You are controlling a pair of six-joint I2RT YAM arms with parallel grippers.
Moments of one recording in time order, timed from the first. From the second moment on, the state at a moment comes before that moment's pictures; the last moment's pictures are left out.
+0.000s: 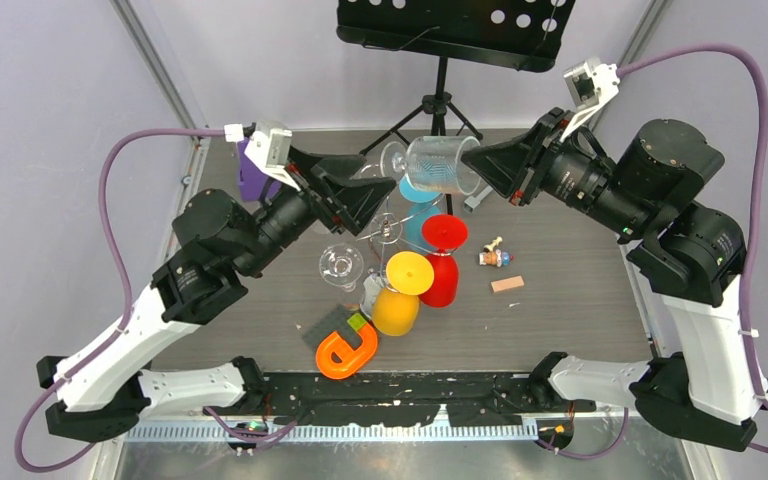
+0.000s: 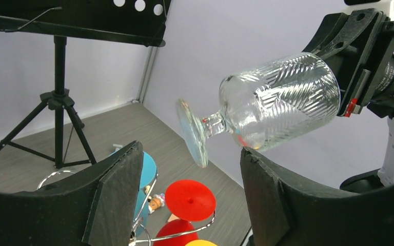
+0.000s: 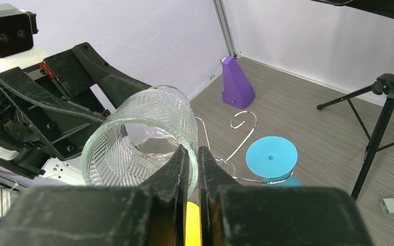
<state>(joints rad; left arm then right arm) -1.02 1.00 1.43 -0.17 -0.16 -0.33 0.72 1.16 2.00 -0.82 -0.13 0.34</state>
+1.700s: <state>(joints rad) -1.05 1.00 1.44 -0.27 -0.28 -0.18 0.72 0.96 1.72 -0.61 -0.07 0.24</state>
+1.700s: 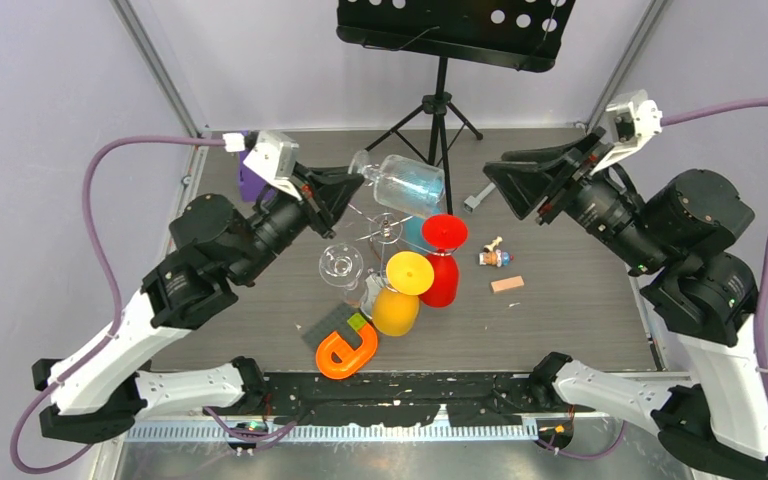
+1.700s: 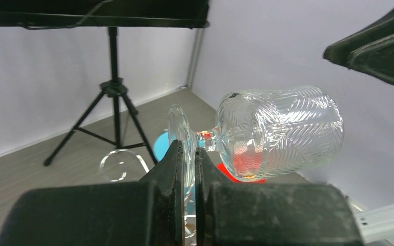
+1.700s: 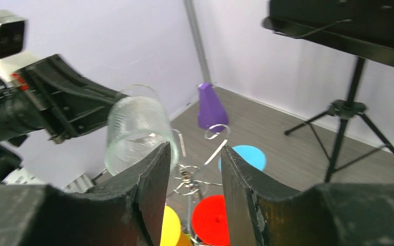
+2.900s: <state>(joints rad) -1.03 0.64 1.29 -0.10 -0.32 0.08 1.02 1.44 1.92 -1.00 0.42 0.68</state>
